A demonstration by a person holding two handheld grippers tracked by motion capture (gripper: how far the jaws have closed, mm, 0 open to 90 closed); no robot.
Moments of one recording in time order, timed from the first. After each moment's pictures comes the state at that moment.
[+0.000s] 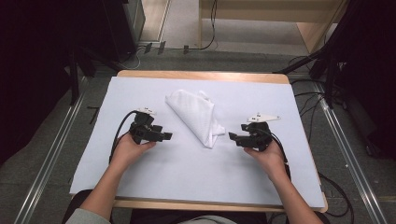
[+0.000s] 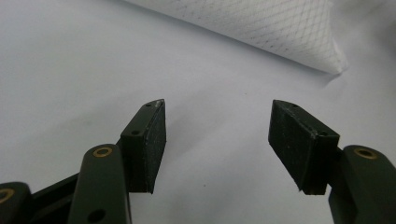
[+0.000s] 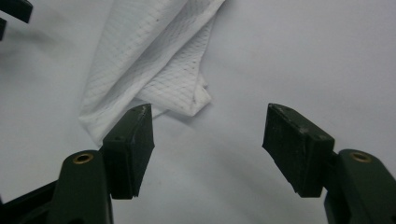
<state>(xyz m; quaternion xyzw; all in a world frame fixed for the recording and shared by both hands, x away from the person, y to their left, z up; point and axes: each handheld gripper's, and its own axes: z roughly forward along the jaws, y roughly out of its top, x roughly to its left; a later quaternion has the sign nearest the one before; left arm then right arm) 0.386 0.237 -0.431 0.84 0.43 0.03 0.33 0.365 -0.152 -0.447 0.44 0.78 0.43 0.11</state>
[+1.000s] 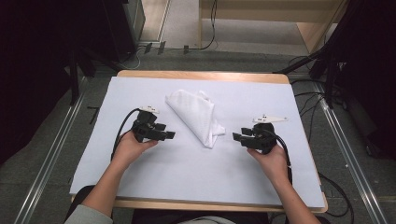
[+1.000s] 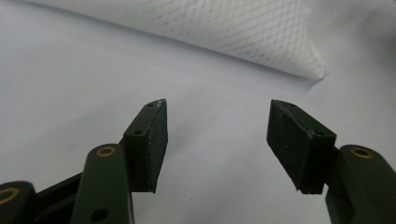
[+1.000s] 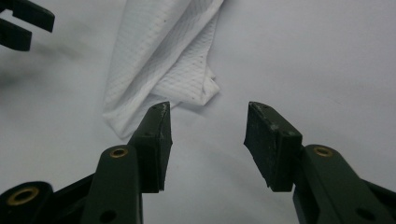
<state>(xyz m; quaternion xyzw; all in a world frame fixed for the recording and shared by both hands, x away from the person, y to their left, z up) 0.386 0.234 -0.423 0.84 0.41 0.03 0.34 0.355 -0.162 -0.439 0.46 0.76 0.44 0.09</state>
